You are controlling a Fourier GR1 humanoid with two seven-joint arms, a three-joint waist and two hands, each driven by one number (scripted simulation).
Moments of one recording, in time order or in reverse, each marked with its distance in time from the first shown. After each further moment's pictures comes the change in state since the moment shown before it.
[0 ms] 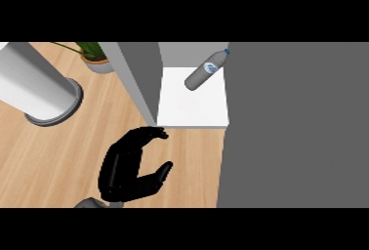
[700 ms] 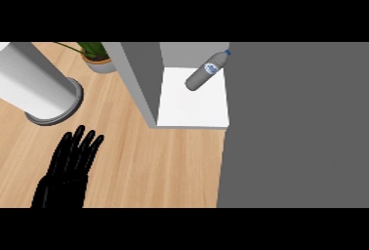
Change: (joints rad) left arm 0.309 0.205 0.149 -0.265 0.138 -0.100 -0.019; right arm -0.011 -0.074 0.285 -0.030 0.076 0.066 0.048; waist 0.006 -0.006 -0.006
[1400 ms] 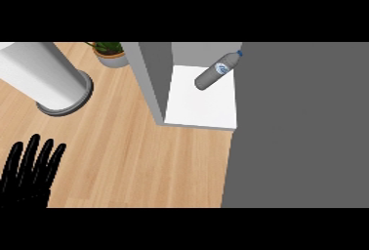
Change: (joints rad) left arm 0.151 0.143 0.134 -0.088 0.110 -0.148 -0.007; right arm -0.059 0.023 0.076 0.005 0.010 -0.168 0.062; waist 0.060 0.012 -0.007
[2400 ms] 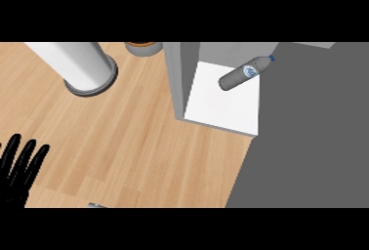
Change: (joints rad) left arm 0.028 0.120 0.083 -0.007 0.059 -0.182 0.014; right arm -0.288 -0.022 0.007 0.012 -0.019 -0.050 0.147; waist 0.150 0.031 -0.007
